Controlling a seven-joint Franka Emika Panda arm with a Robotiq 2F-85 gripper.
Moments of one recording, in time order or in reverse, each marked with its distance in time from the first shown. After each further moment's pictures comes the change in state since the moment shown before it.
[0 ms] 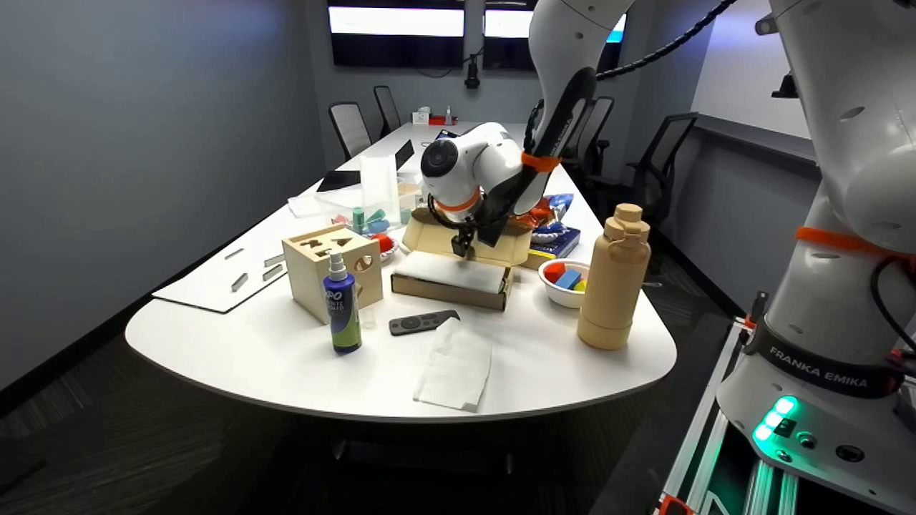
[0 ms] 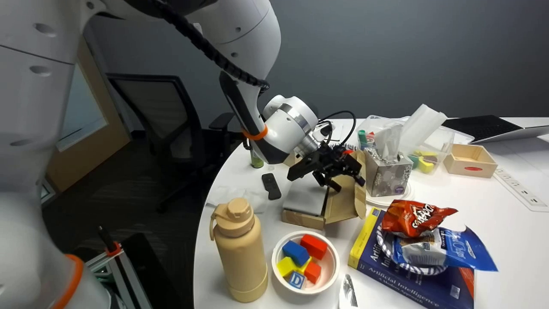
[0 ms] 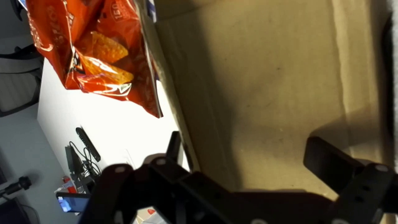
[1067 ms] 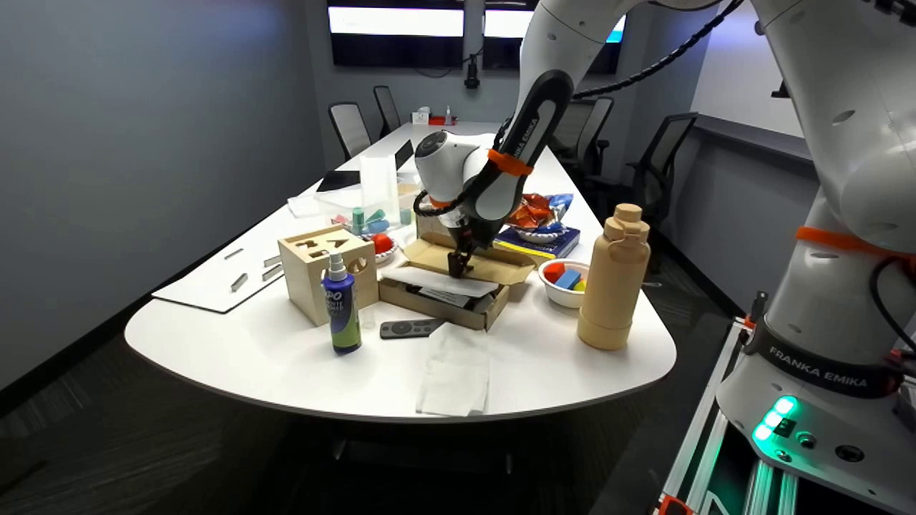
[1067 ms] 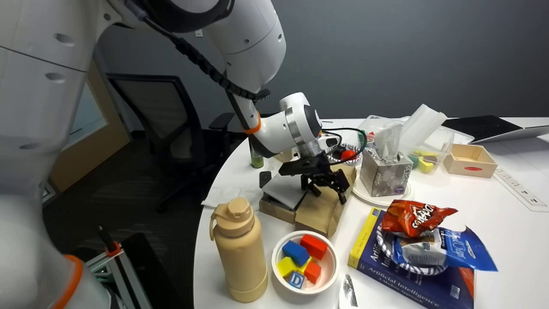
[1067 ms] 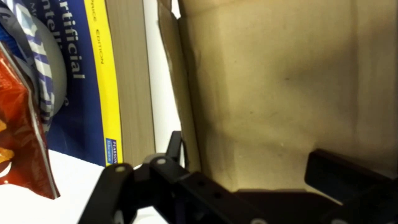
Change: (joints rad) arm -0.018 0.055 0.015 0.032 0.540 0.042 -0.403
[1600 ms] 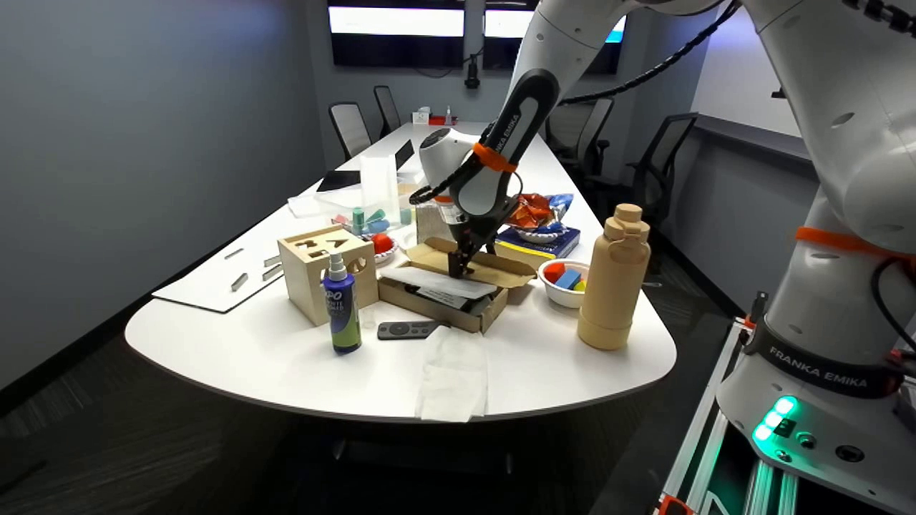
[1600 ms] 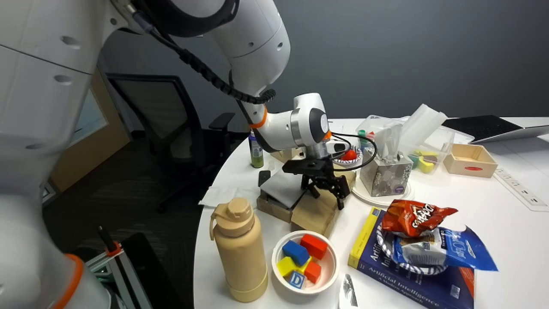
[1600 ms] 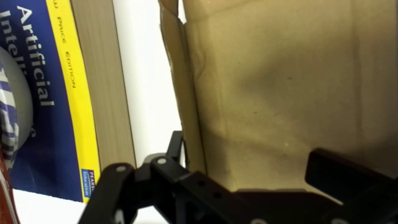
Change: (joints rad) arm 0.020 0.026 -0.047 0.034 0.261 -0.004 -0.178
